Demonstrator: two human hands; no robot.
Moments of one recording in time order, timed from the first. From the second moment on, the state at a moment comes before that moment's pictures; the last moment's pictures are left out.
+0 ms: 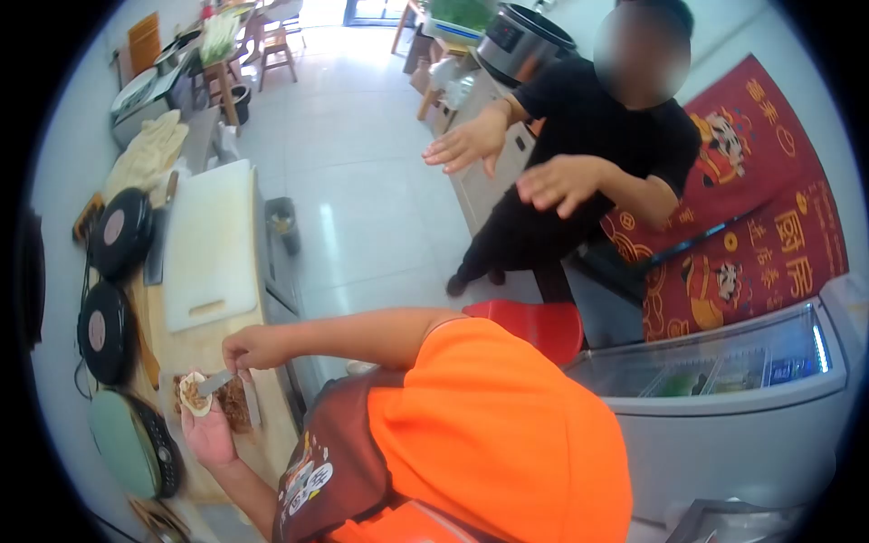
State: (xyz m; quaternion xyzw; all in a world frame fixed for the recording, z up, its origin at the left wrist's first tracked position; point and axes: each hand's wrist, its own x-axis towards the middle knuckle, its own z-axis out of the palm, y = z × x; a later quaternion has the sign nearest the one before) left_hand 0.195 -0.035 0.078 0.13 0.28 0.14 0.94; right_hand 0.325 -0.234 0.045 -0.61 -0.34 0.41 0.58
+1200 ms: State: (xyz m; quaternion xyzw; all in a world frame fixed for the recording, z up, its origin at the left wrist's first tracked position) left_hand 0.117 -0.016 0.041 0.14 0.27 0.24 0.92; right_hand 0.338 -0.161 0.005 -0.76 -0.62 0.06 0.17
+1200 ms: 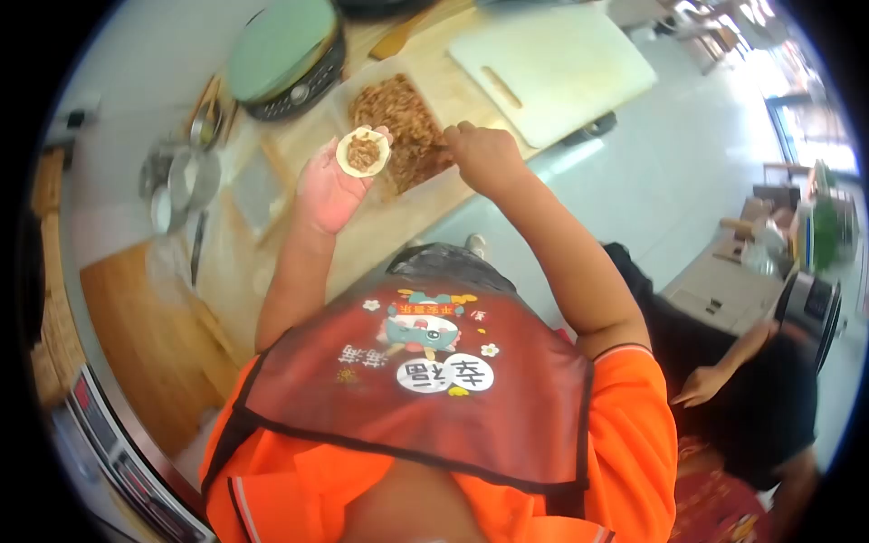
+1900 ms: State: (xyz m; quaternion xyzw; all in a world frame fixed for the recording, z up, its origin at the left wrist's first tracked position) left_hand 0.117 -0.048 0.031 0.12 0.24 0.33 0.91; right_hand 0.342 -0.159 0.054 -0.57 -0.41 0.57 0.42
